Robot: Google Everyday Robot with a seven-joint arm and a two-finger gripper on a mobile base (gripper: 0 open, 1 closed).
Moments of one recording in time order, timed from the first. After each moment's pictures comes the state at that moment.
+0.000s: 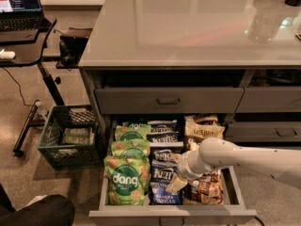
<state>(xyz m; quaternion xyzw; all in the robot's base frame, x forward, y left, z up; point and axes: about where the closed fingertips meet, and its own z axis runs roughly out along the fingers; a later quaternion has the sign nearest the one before) 0.496 -0.096 0.452 -0.62 0.74 0.16 0.23</state>
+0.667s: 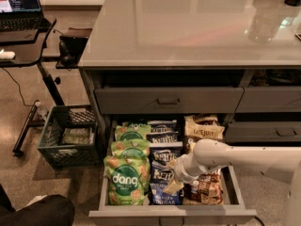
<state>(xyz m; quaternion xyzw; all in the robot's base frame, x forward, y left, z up) 0.486 -0.083 0.426 -0.63 0.73 0.18 0.20</state>
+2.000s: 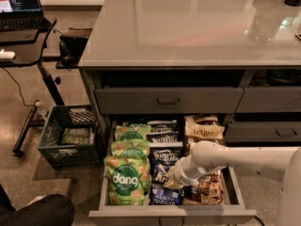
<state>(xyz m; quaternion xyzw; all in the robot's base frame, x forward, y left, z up) 0.478 -0.083 0.412 -0.63 0.73 0.19 0.18</state>
